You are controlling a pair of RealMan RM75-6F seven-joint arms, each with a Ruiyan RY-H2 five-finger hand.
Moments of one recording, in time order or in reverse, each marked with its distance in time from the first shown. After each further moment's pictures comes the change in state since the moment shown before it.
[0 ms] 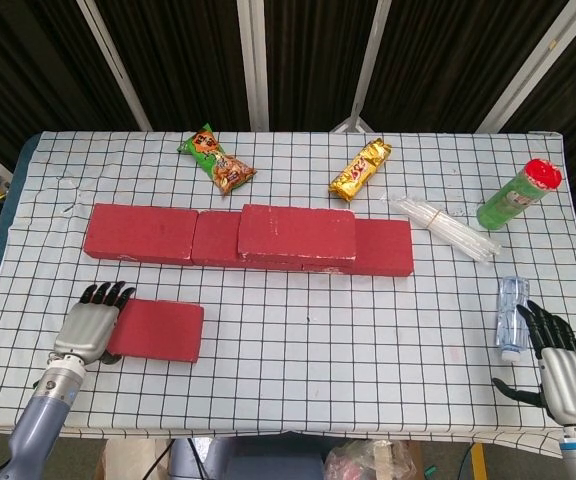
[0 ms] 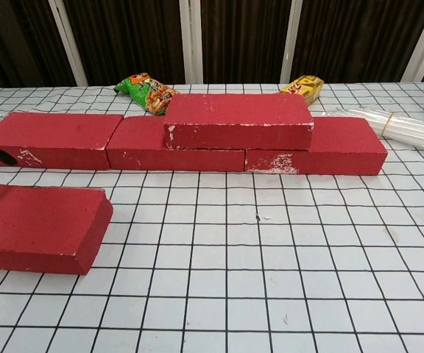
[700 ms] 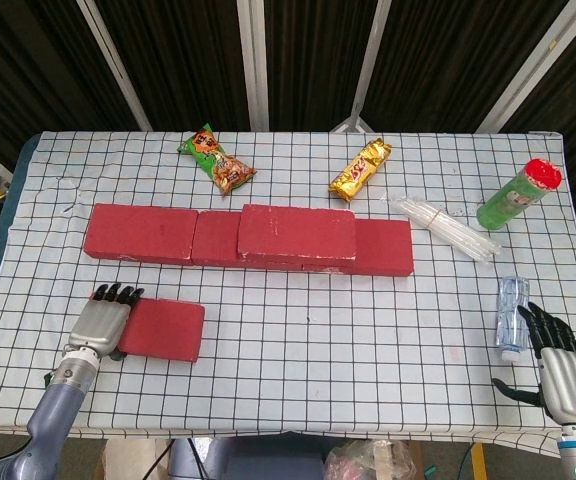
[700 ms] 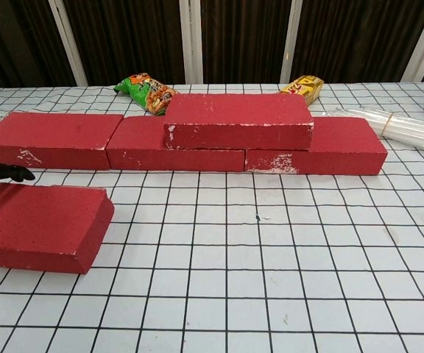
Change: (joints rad) left arm -0.096 -0.067 0.033 0.099 -0.094 -0.037 0.005; right arm -0.001 -0.007 0.012 -0.015 0.039 -0.022 -0.033
